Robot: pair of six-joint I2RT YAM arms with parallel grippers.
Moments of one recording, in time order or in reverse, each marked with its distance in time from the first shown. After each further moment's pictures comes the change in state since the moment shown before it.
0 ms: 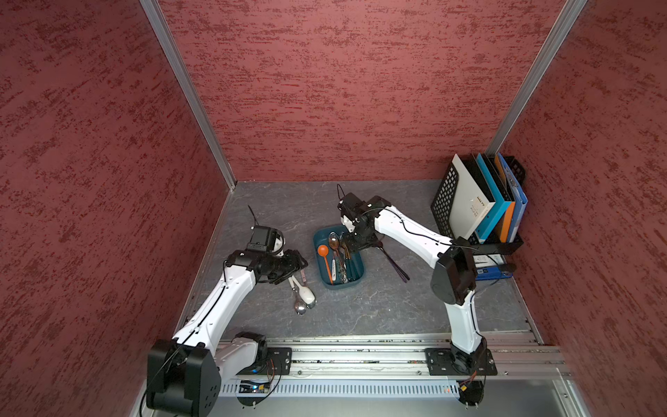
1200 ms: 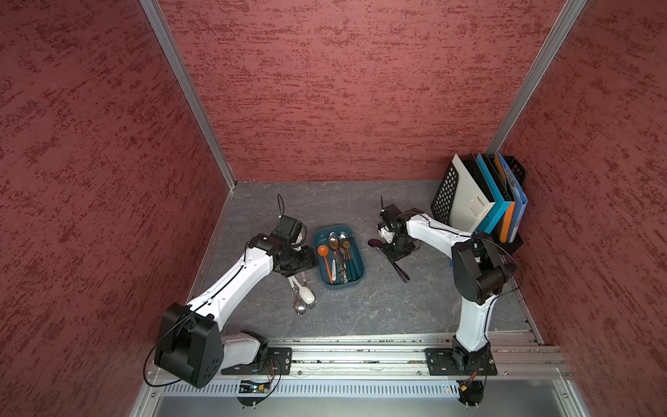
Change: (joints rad) left arm -0.177 0.166 0.147 -0.070 -0.149 -0.006; right arm -0.279 -0.097 -0.512 0.219 0.069 -0.287
